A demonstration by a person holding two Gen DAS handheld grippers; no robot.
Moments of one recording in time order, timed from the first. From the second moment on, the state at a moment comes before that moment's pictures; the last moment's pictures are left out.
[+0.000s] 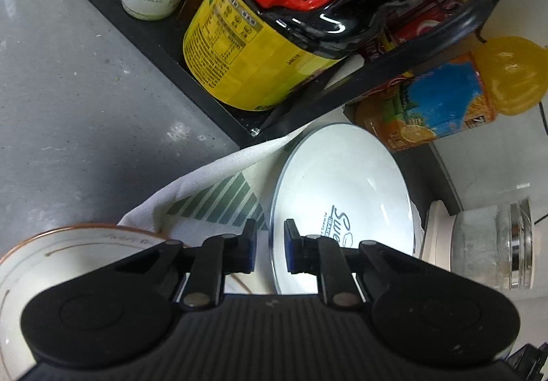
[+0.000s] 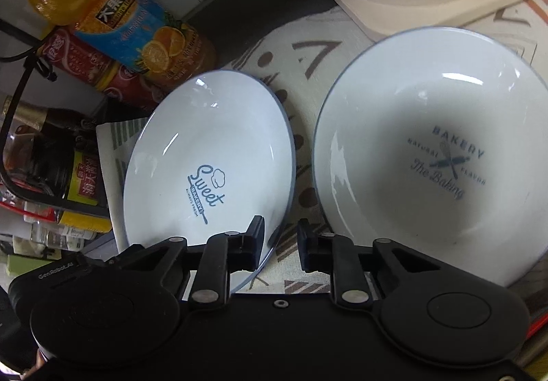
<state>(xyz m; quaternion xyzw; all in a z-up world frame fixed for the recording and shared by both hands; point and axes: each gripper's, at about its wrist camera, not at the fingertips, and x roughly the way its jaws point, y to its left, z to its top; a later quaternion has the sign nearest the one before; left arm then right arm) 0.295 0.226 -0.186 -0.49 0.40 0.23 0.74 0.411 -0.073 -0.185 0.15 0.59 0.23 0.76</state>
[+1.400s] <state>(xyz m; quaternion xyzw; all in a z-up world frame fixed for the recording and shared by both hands) 0.235 0.226 -0.150 -0.48 0.42 0.18 0.75 0.321 -0.081 -0.136 0.17 0.51 0.24 0.81</state>
